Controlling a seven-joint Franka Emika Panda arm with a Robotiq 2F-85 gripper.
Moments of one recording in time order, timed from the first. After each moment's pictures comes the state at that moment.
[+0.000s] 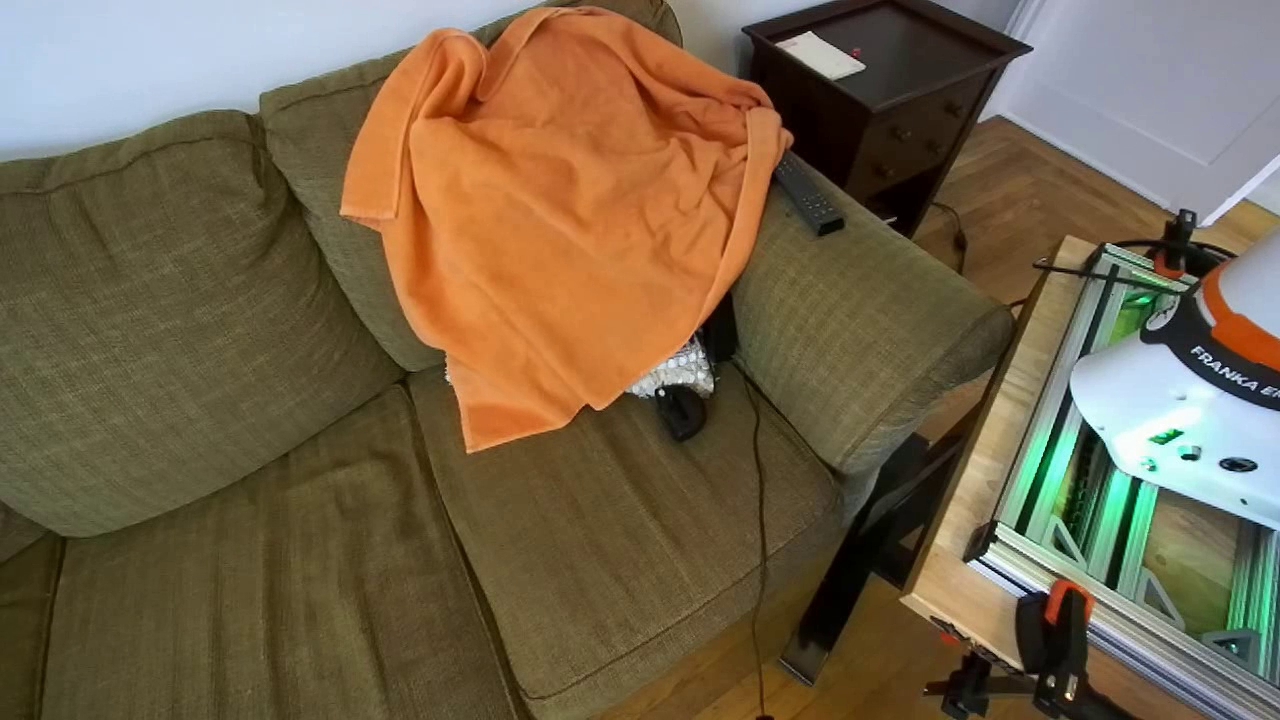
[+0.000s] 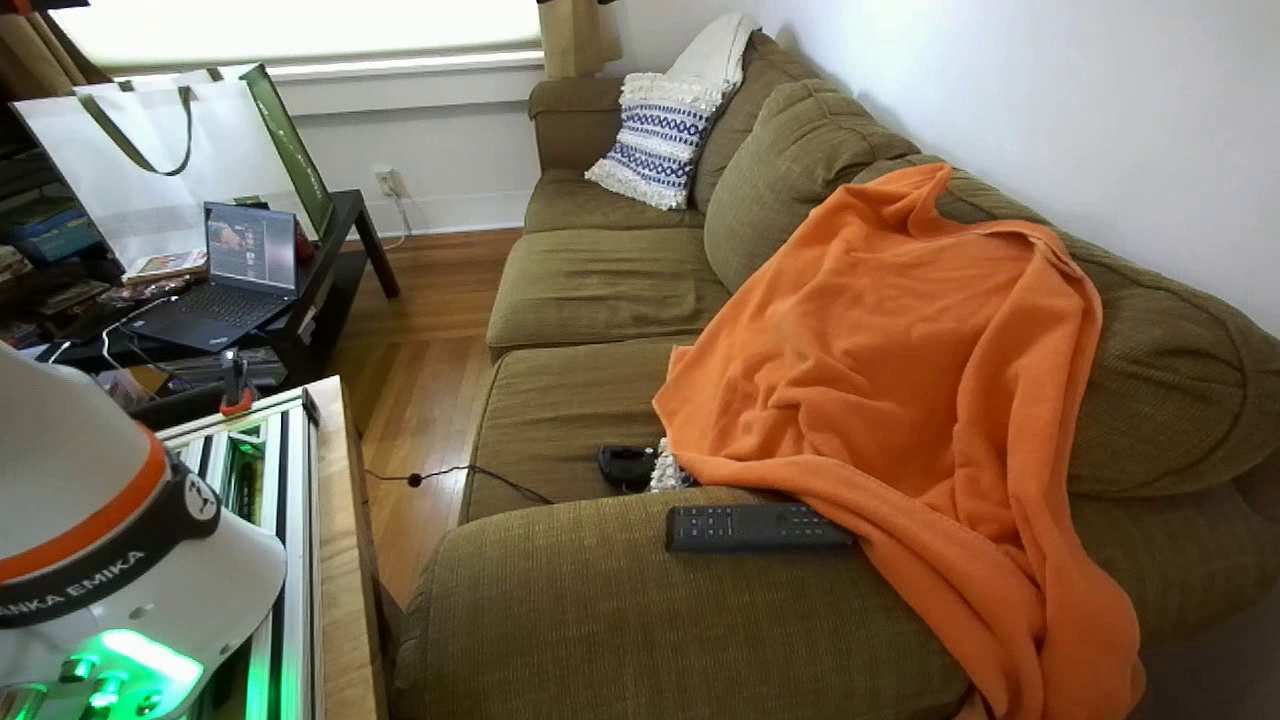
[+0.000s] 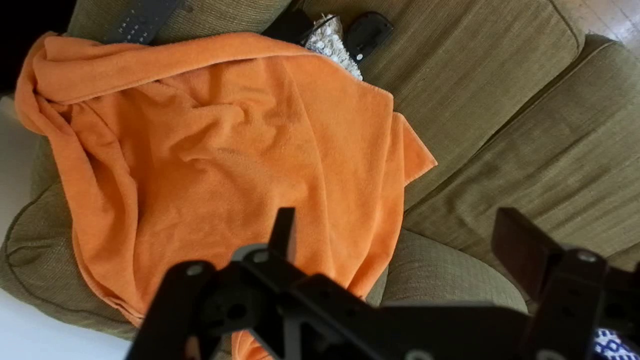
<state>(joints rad) 0.14 -0.44 0.16 -2.27 0.00 2.03 0.01</state>
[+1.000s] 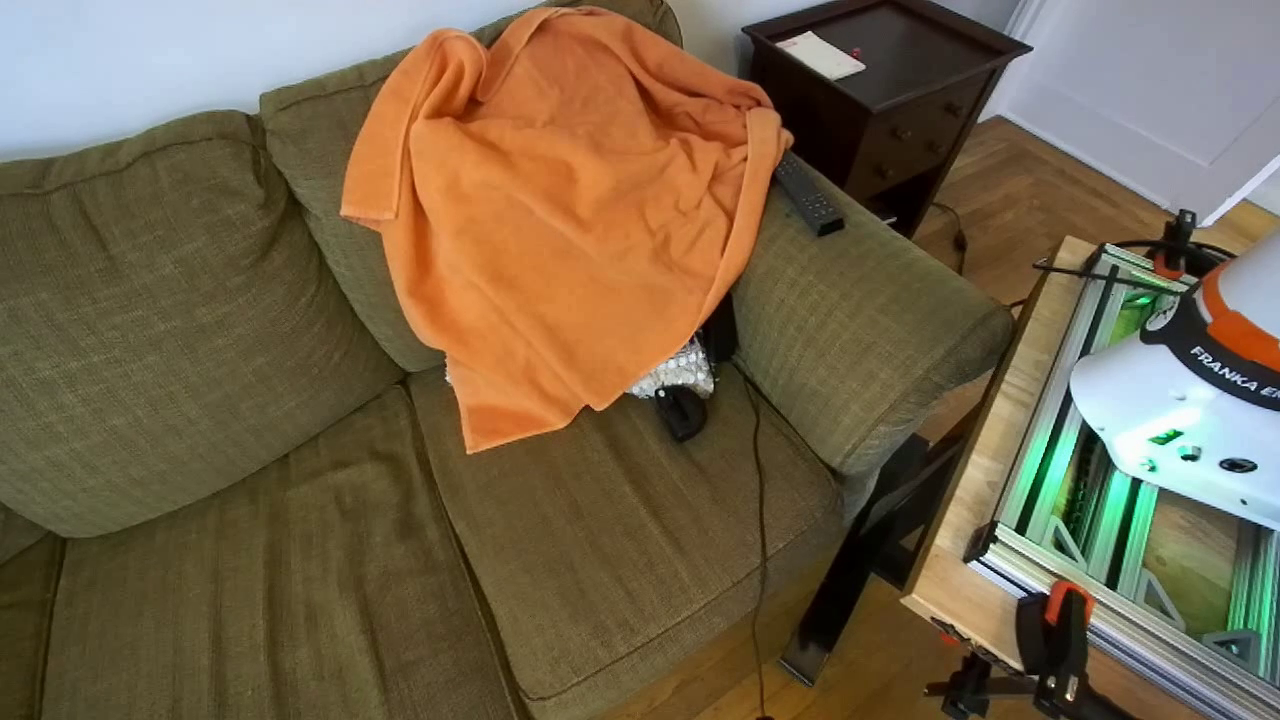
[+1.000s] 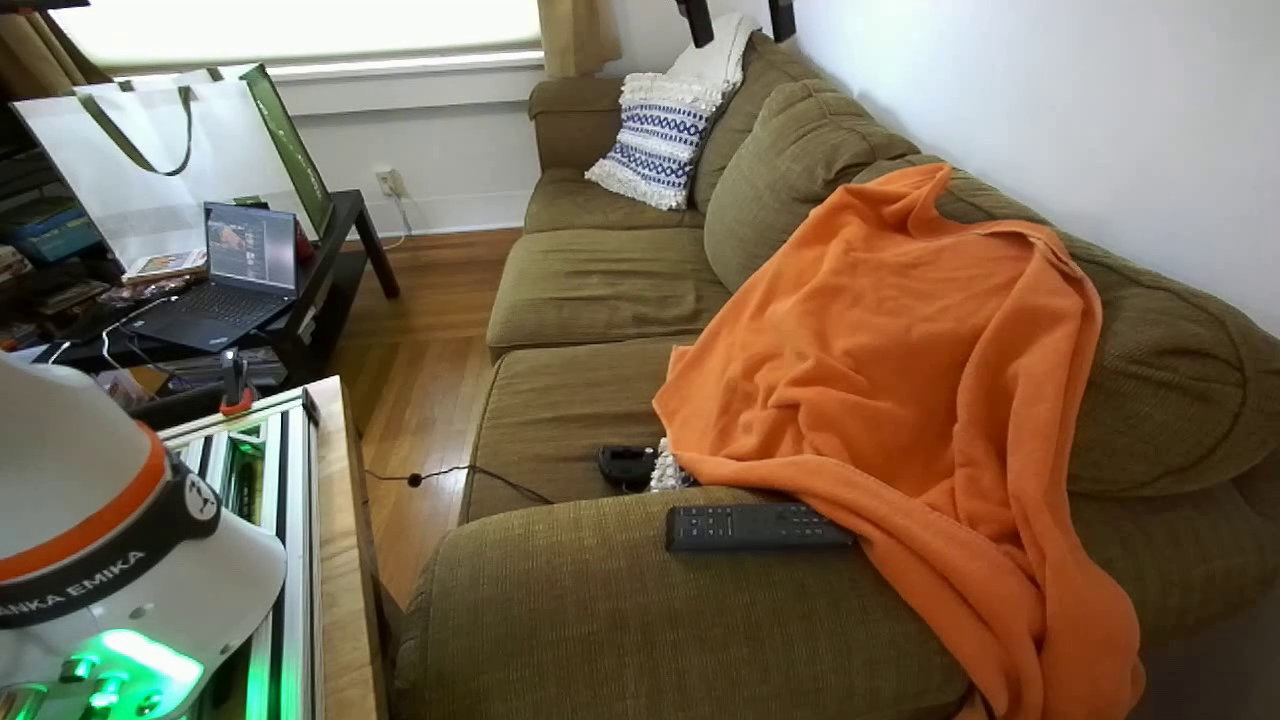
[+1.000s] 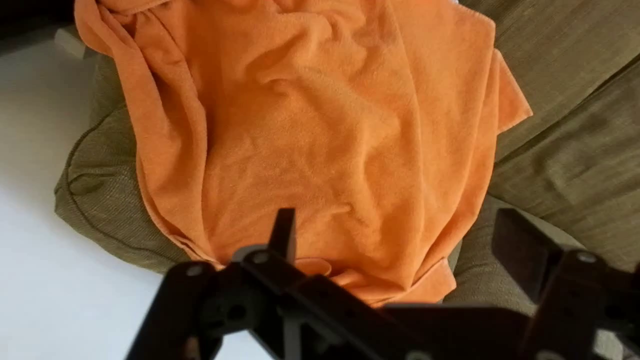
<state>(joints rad) 0.06 -0.15 0.09 -2.13 -0.15 2.26 -0.06</state>
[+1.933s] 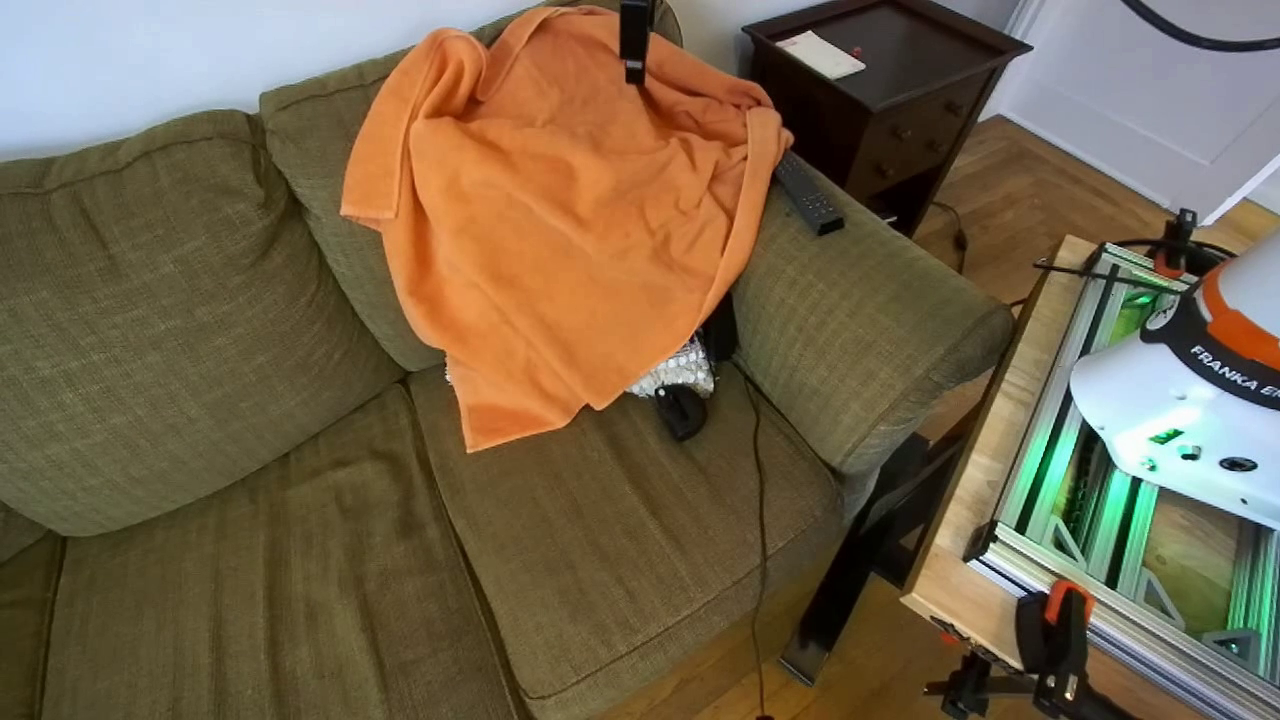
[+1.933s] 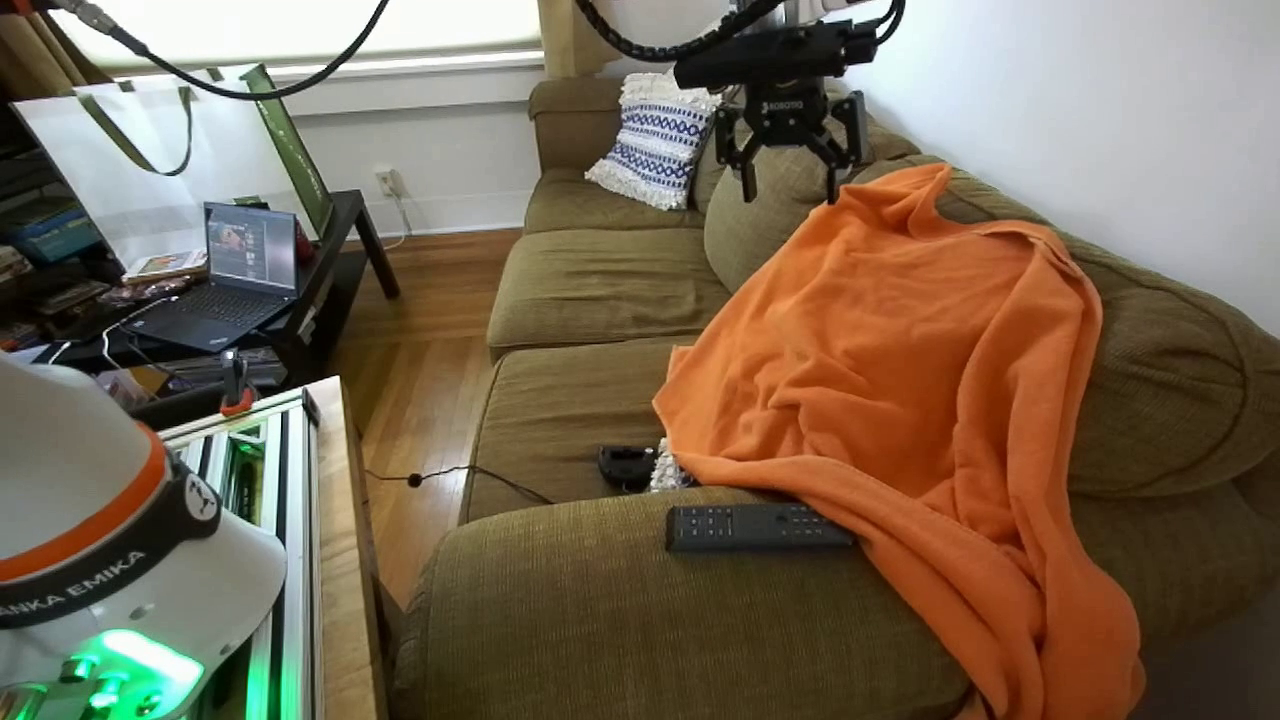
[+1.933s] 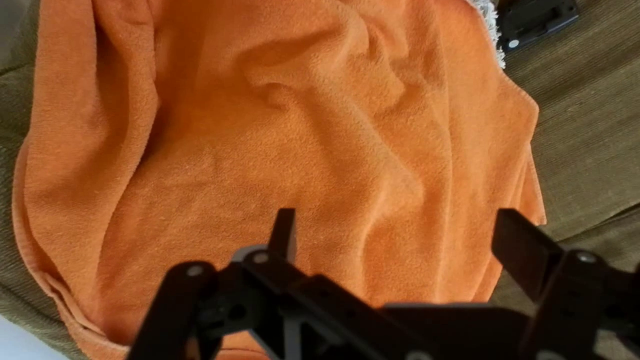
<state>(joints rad) 0.06 0.26 0.06 -1.96 -0.23 2.35 -0.30</state>
